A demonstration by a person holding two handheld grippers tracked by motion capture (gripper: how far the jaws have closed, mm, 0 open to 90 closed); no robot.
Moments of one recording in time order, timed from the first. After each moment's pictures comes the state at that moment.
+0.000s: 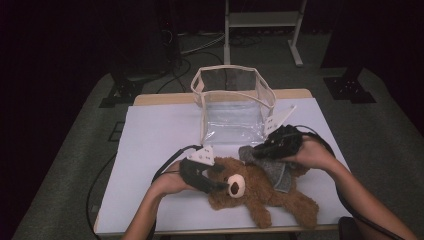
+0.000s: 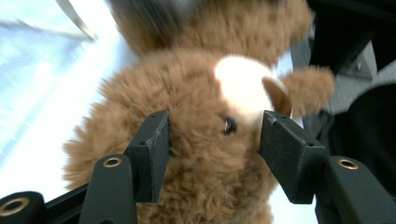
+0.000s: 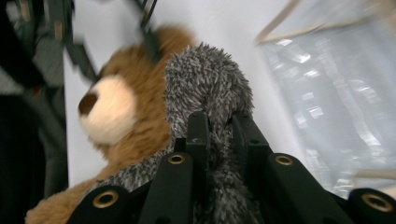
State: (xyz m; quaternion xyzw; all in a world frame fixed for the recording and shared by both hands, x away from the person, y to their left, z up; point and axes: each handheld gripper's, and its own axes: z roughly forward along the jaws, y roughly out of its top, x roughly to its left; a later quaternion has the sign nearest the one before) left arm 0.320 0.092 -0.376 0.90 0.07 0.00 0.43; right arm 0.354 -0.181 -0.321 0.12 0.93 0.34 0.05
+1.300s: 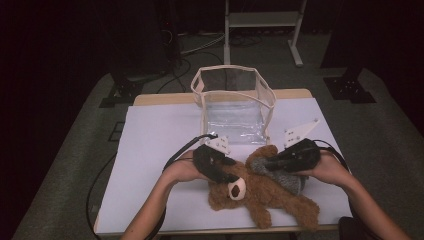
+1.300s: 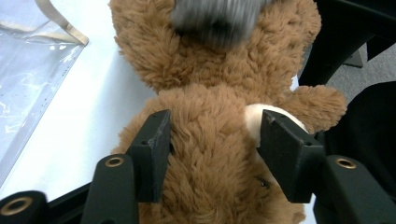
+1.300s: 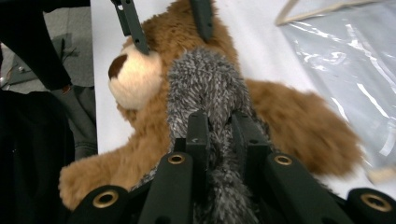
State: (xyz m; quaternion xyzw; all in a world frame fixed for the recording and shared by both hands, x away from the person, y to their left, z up) left arm 0.342 0.059 -0.362 0.92 0.06 -0.02 0.39; right arm 0.331 -0.228 -0.342 0.14 0.91 0.39 0.02
